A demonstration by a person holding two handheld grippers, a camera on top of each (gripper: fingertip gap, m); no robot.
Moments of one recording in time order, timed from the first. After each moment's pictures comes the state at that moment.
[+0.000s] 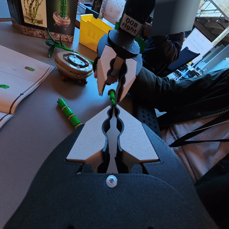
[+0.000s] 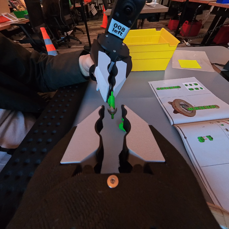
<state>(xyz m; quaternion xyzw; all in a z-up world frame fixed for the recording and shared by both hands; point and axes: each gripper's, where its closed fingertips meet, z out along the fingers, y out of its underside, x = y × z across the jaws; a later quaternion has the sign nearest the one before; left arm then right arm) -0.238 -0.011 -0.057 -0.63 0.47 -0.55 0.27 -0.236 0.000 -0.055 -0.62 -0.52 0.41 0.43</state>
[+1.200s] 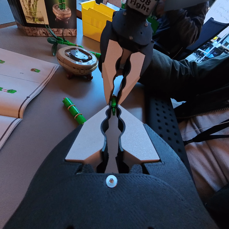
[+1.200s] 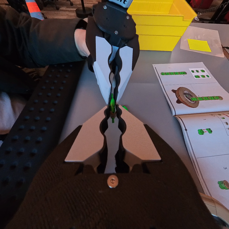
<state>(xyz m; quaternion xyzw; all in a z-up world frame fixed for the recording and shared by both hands) -0.227 -0.012 -0.078 -0.63 0.52 -0.49 0.30 -0.237 -0.006 -0.080 -0.64 -0.57 0.33 0.38</state>
